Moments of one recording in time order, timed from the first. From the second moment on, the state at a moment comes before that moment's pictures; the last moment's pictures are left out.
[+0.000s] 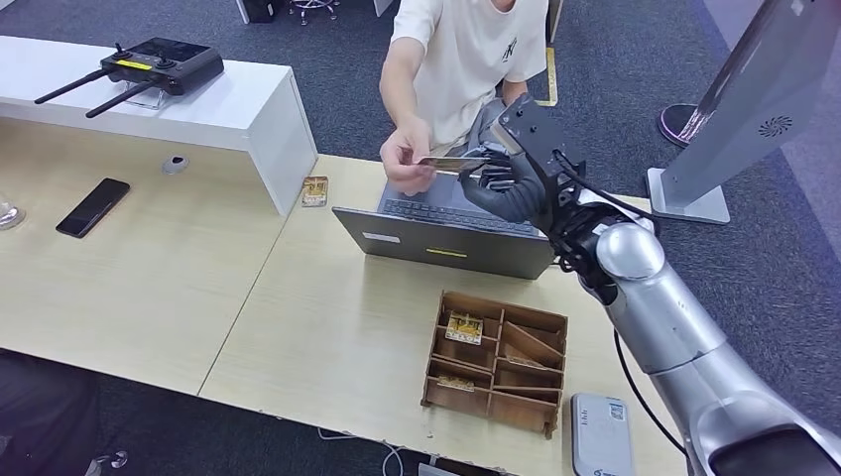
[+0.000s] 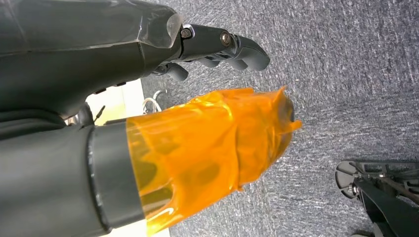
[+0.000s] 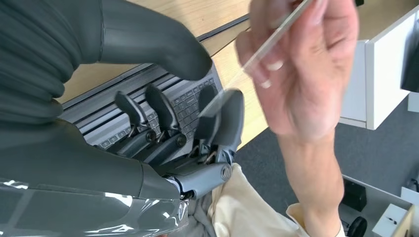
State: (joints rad) left arm -0.08 -0.05 1.26 -0.16 -1.57 -0.11 0.07; right arm -0.96 -0.03 0.74 -0.93 -0.38 0.11 0.22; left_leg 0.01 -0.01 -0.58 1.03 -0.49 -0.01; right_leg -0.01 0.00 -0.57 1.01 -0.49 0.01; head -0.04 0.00
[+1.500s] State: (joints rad) left arm 0.00 -0.17 1.30 -0.33 -1.46 -0.24 0.04; right arm -0.09 -0.15 0.45 -1.82 -0.03 0.04 -0.08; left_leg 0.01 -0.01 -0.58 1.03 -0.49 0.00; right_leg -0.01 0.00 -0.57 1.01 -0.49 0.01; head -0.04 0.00
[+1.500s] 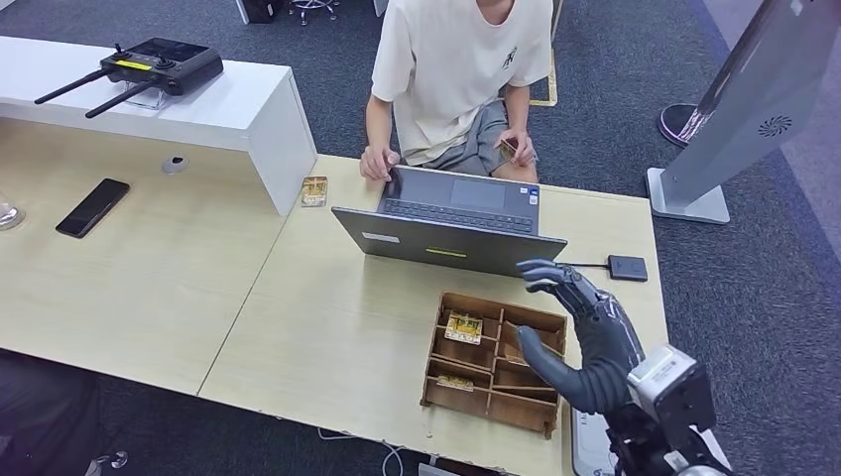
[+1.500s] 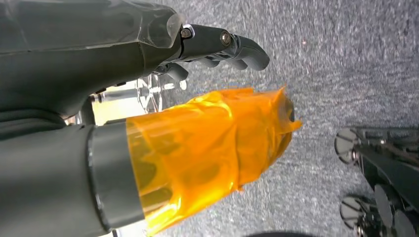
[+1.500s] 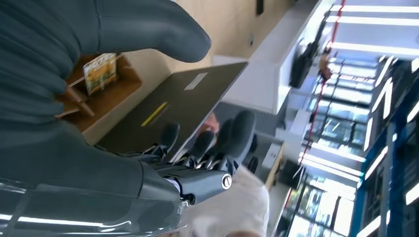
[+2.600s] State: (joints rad) left arm 0.03 -0.33 1.43 -0.71 -1.51 -0.35 0.03; right arm 0.18 -0.27 0.61 -1.94 -0.05 -0.22 -0.08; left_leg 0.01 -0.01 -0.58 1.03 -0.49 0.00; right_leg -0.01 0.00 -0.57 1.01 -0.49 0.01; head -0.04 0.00
